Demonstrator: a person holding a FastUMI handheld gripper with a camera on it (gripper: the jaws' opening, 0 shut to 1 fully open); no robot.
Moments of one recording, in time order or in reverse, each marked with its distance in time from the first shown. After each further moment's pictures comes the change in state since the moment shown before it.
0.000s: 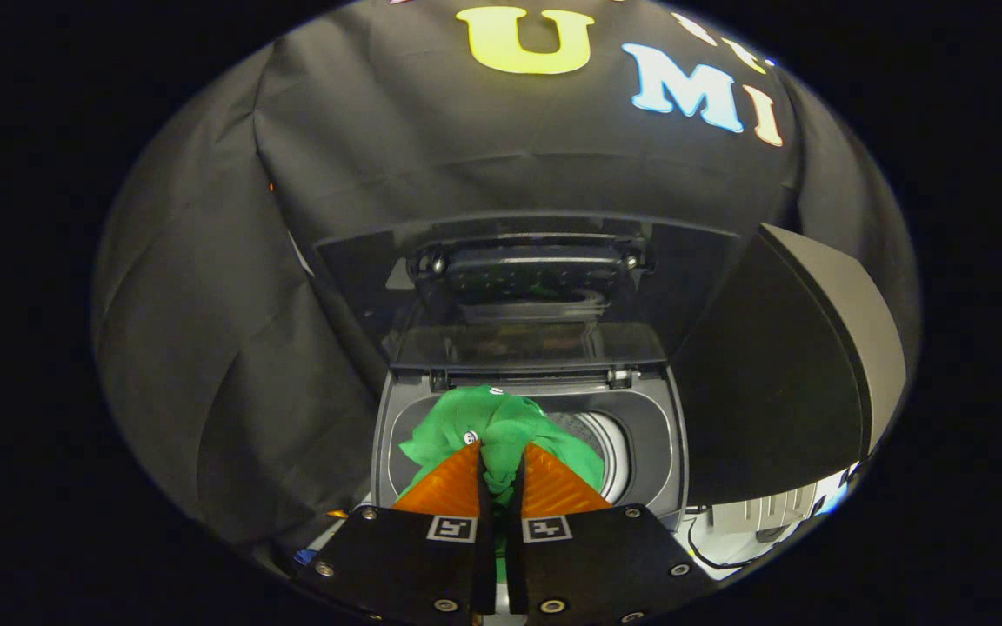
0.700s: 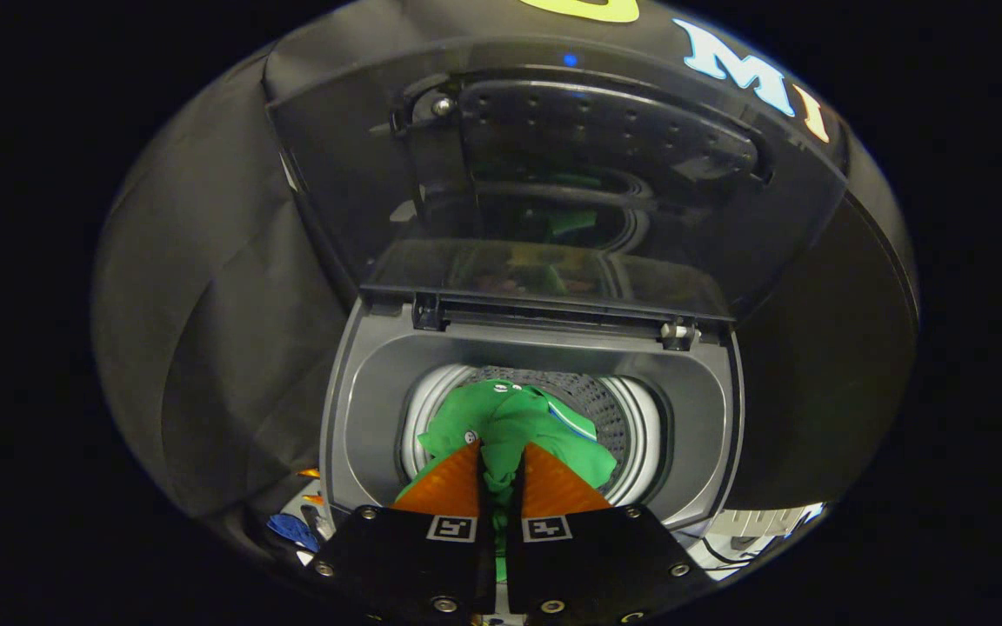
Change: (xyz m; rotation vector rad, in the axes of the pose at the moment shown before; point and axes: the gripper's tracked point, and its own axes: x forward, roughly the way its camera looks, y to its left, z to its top) arm 0.080 0.013 -0.070 -0.079 0.187 0.019
